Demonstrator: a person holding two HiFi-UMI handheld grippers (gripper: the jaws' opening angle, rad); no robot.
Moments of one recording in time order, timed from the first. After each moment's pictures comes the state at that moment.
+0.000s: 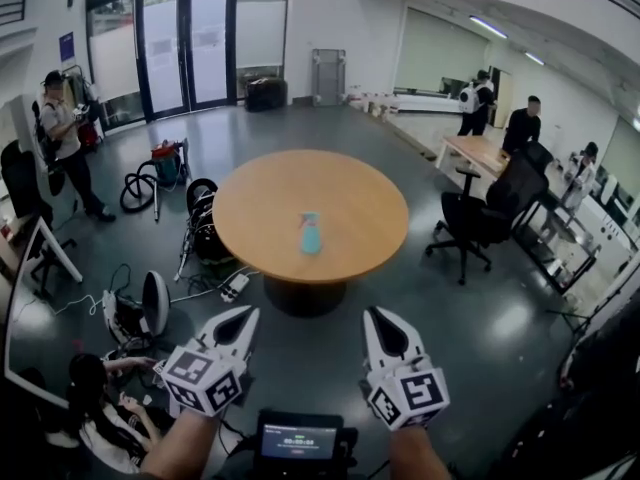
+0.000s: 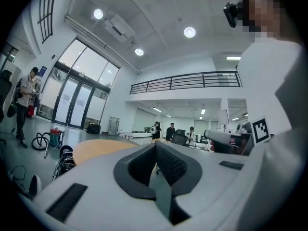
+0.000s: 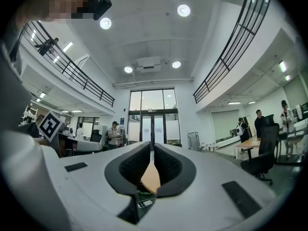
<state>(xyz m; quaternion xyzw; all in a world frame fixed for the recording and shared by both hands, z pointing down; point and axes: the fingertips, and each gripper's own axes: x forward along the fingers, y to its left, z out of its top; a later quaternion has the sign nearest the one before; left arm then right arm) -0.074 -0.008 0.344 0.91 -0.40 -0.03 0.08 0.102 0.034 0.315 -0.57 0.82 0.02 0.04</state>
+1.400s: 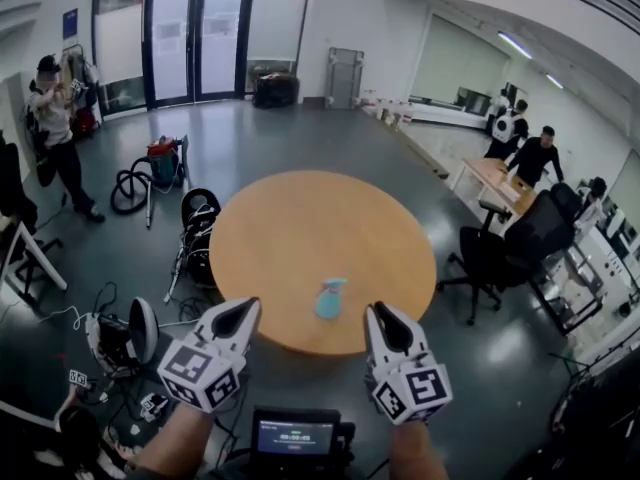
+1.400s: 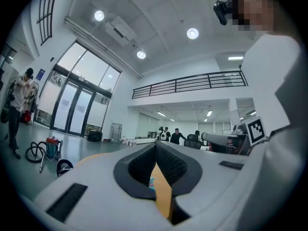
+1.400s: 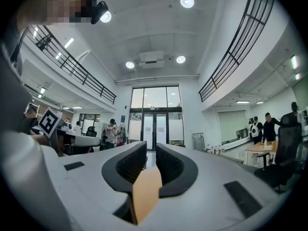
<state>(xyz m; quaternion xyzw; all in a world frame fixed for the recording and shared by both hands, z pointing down) -0.110 -0.270 0.322 0.91 -0.41 -0.05 0.06 0.073 -0.240 0.302 -0.55 0.83 0.03 0.02</state>
